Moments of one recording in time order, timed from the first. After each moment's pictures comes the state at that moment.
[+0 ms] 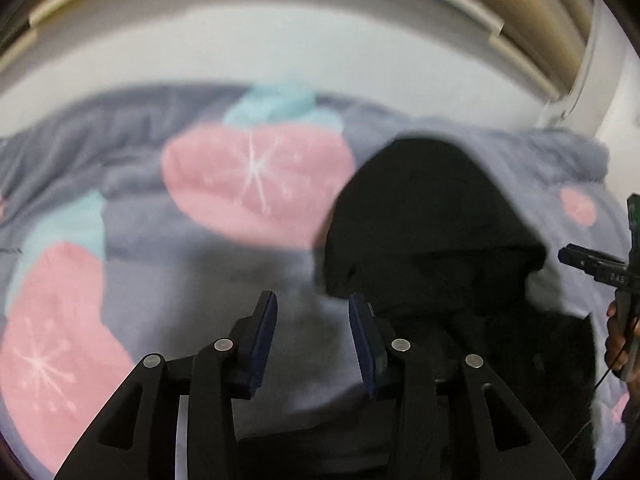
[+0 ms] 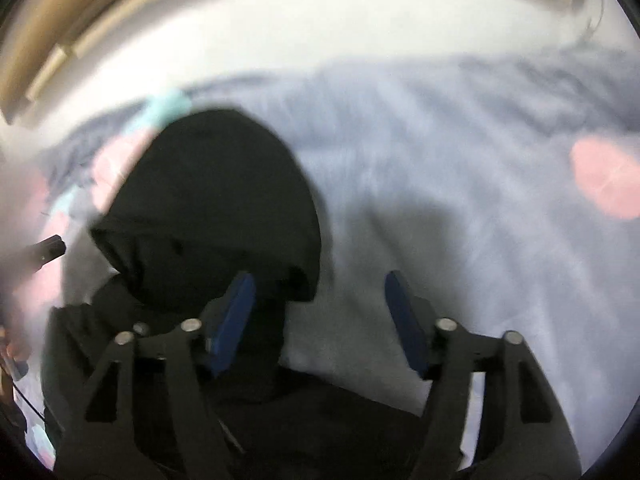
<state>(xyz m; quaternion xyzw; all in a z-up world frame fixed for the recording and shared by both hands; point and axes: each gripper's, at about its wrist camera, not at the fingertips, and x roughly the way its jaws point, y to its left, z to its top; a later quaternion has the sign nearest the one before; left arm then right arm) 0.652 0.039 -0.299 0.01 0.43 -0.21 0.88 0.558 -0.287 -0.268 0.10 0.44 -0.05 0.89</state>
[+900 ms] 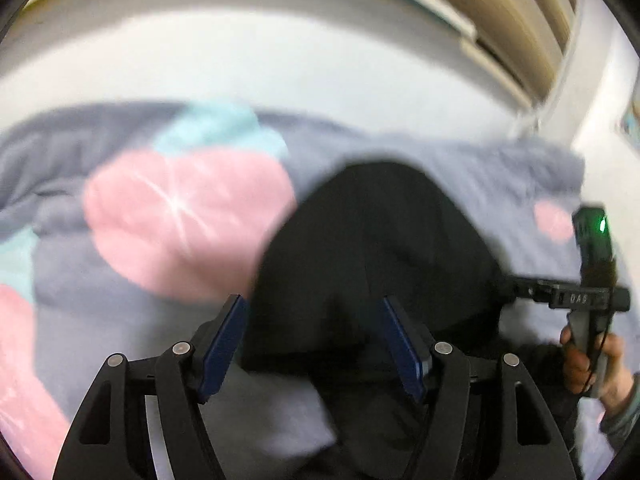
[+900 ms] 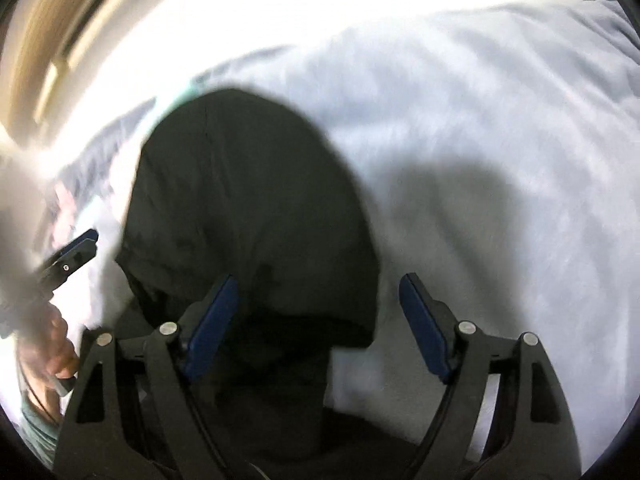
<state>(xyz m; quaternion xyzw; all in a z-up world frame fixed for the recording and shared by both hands) 0.694 -0.006 -0.313 -0.02 0.41 -0.26 0.87 0.602 -0.313 -0.314 0.20 0.48 0.02 0.85</state>
